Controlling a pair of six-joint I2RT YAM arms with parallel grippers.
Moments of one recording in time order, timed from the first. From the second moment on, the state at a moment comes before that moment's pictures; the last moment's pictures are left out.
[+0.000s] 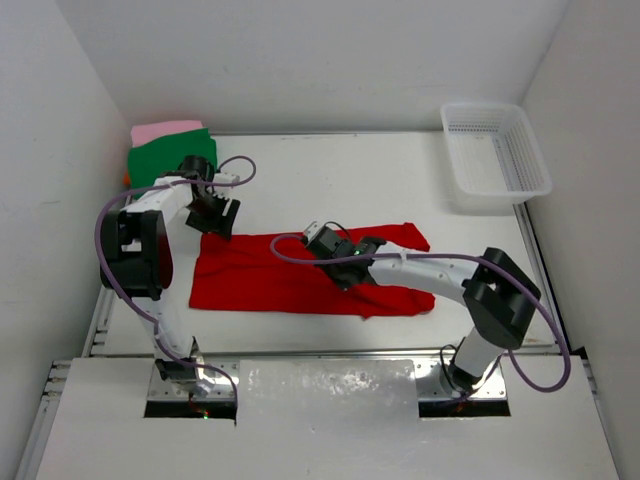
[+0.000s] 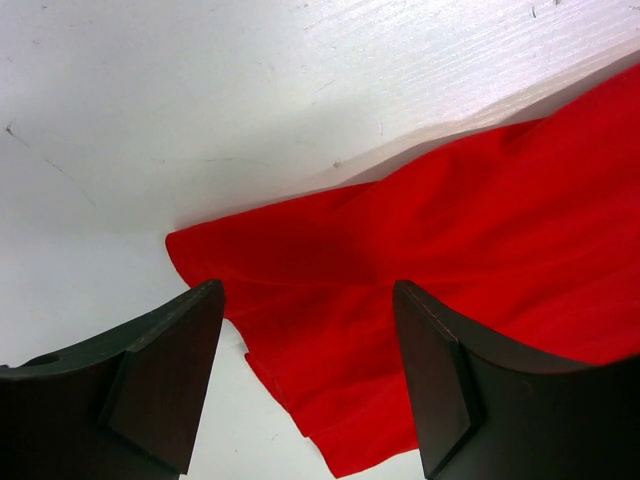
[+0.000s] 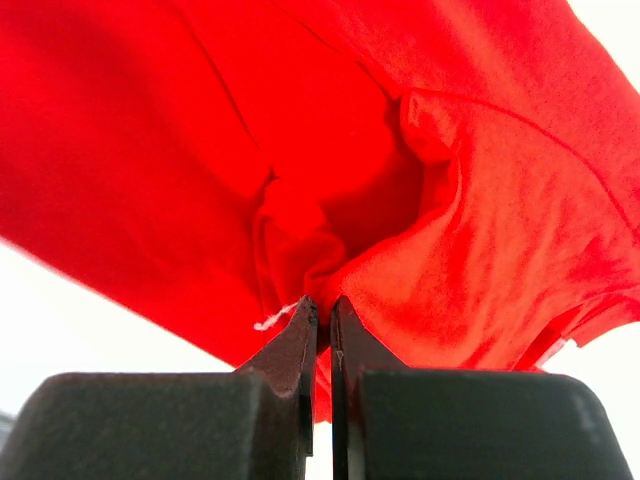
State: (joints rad) left arm 0.03 1.85 1.31 -0.76 0.18 0.35; right arm 0.96 1.68 1.06 -0.53 0.32 0.11
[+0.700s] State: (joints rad) left arm 0.03 1.85 1.31 -0.76 0.17 0.35; right arm 0.97 1.72 0.97 -0.47 0.00 -0.04
